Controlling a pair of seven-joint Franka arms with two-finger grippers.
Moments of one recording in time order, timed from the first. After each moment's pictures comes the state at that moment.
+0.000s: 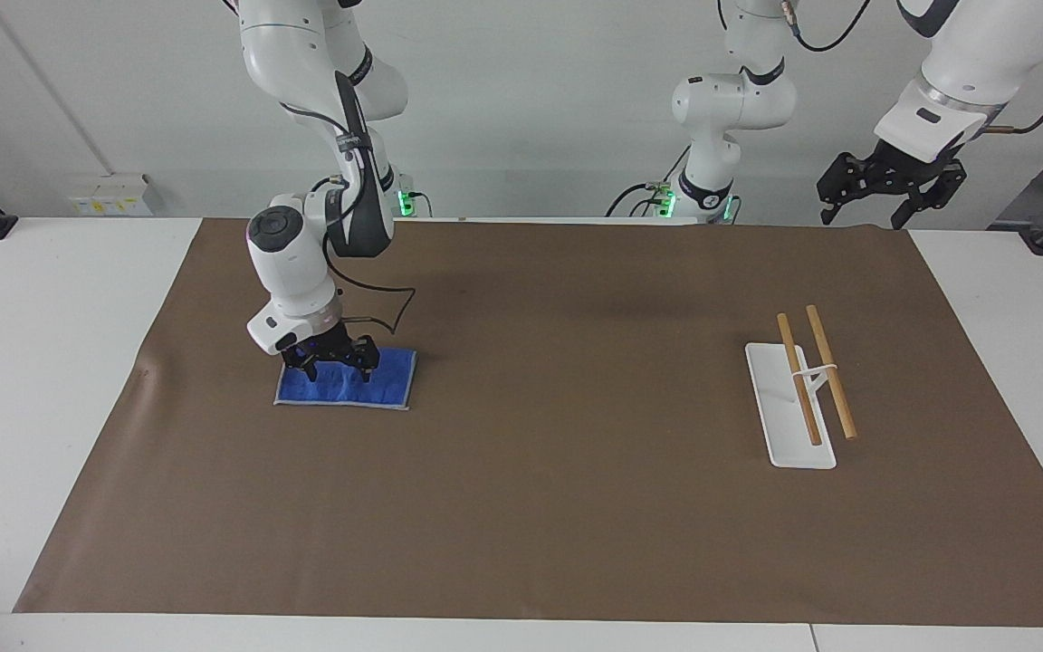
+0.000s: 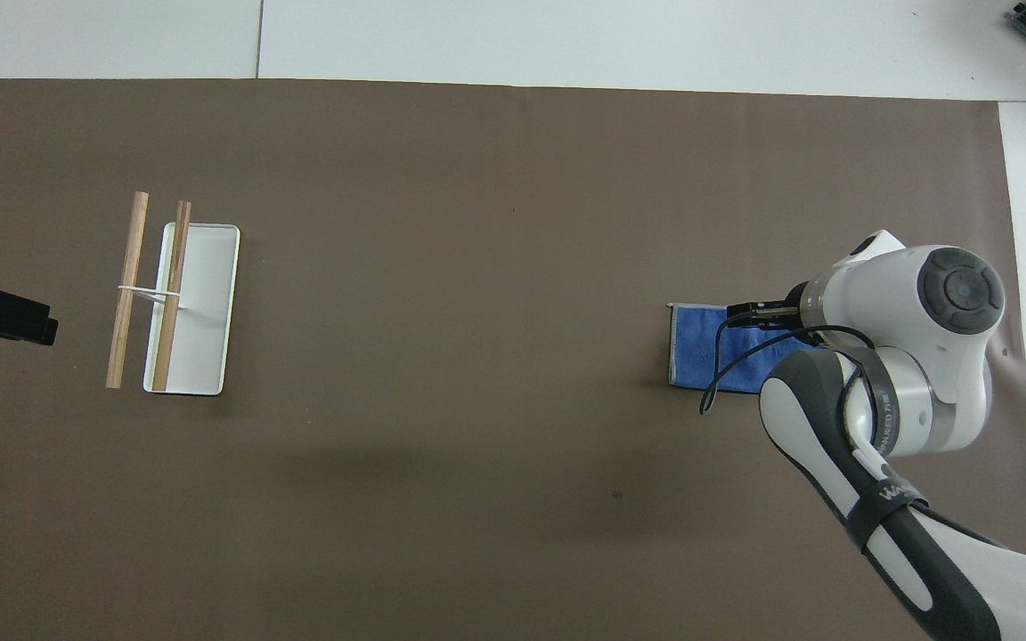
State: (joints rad) left arm -0.07 -0.06 0.00 -1.55 0.01 1.44 0.09; right arm 0.17 0.18 -0.09 -2.20 0.02 2.46 0.09
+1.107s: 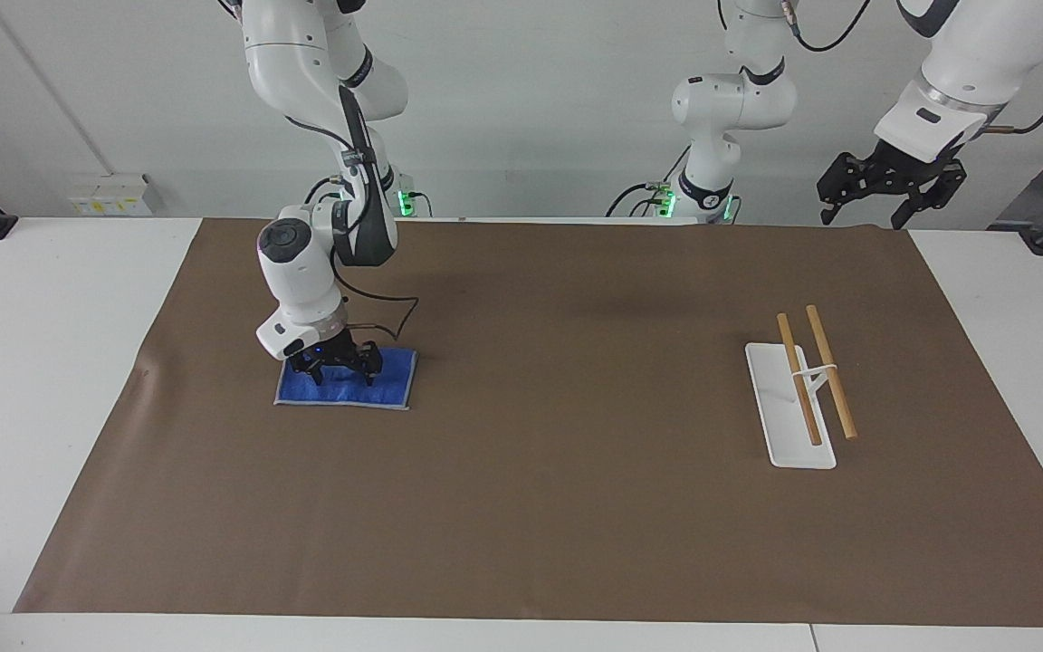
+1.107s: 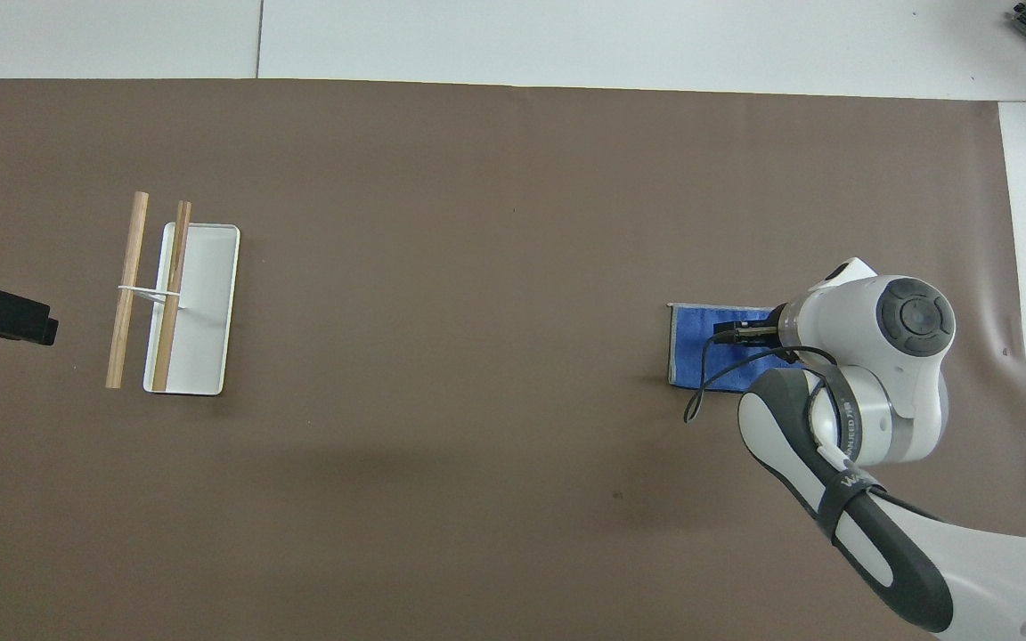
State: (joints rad) left arm -0.07 -0.06 0.00 -1.55 0.01 1.44 0.09; right arm 0.17 0.20 -0.09 -2.24 0.02 2.52 0.09
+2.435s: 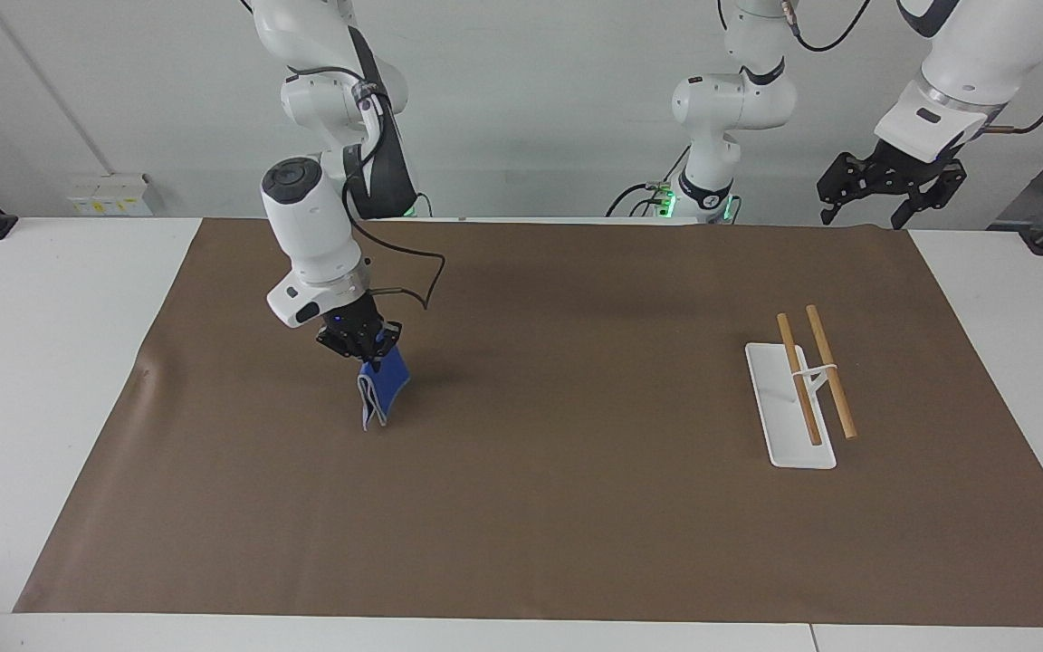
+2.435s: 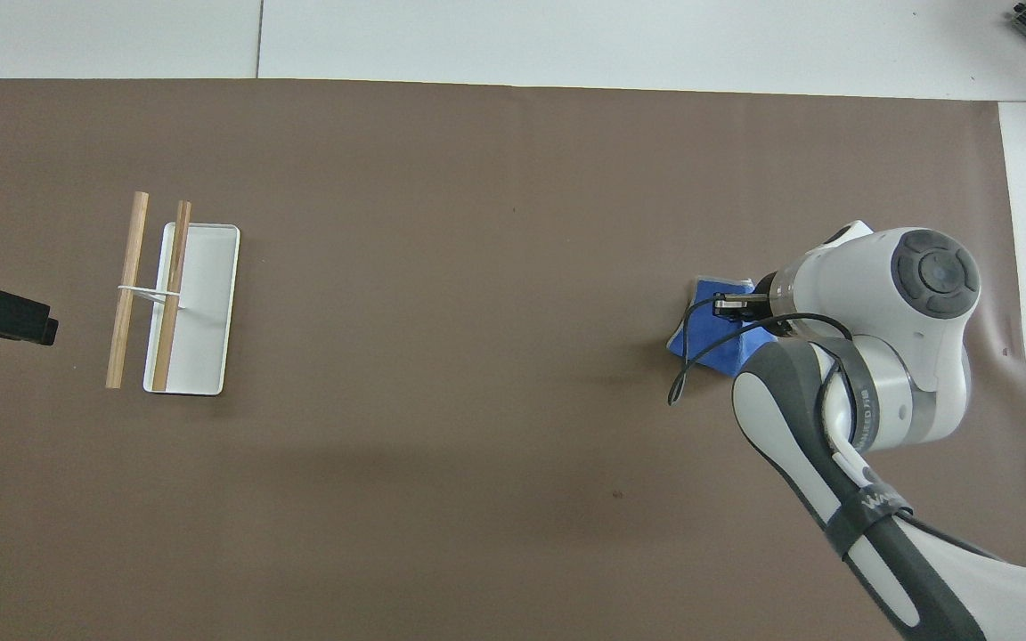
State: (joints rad) left arm -0.07 -0.06 0.00 -1.55 0.01 1.44 0.09; right arm 0.22 0.10 -0.01 -2.01 0.16 2.28 0.18
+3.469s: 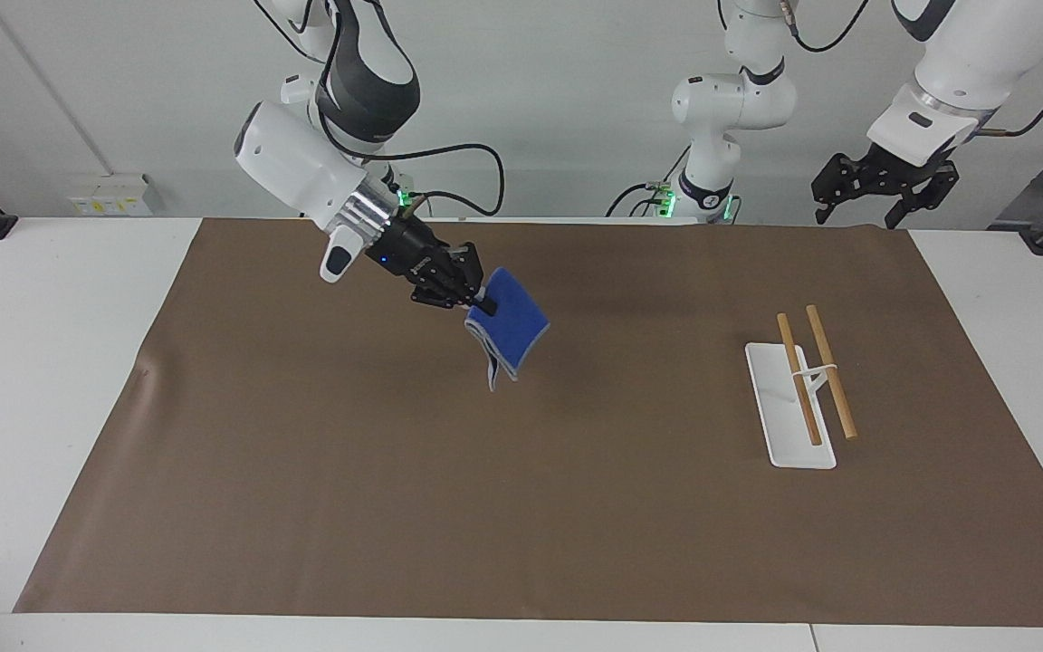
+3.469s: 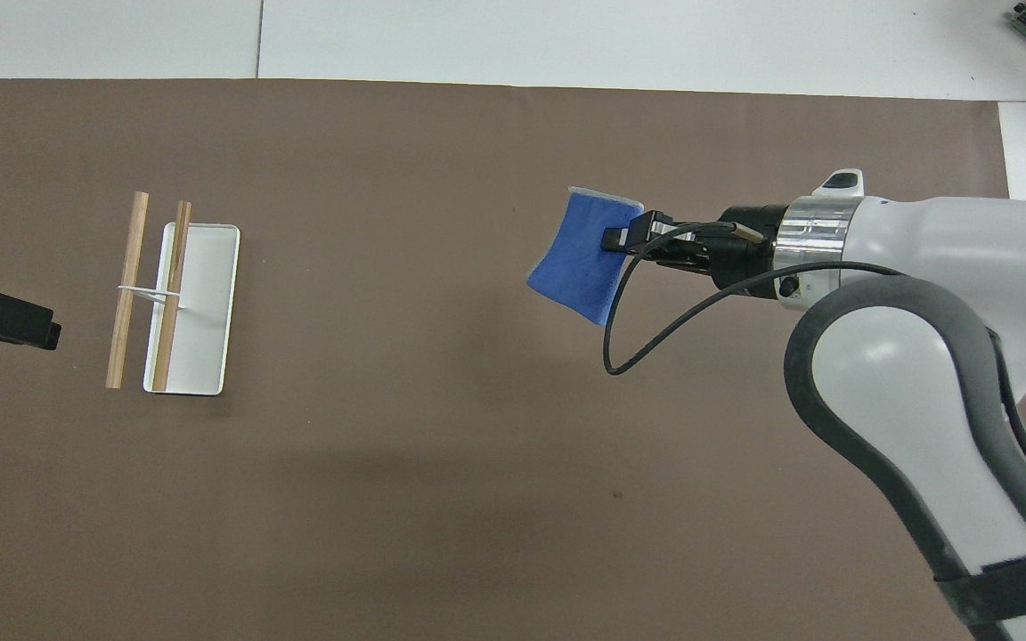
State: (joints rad) left arm -0.07 -0.07 -0.01 -1.58 0.01 1.44 0.08; right arm 0.22 0.04 0.08 -1.91 1.06 2.26 -0.05
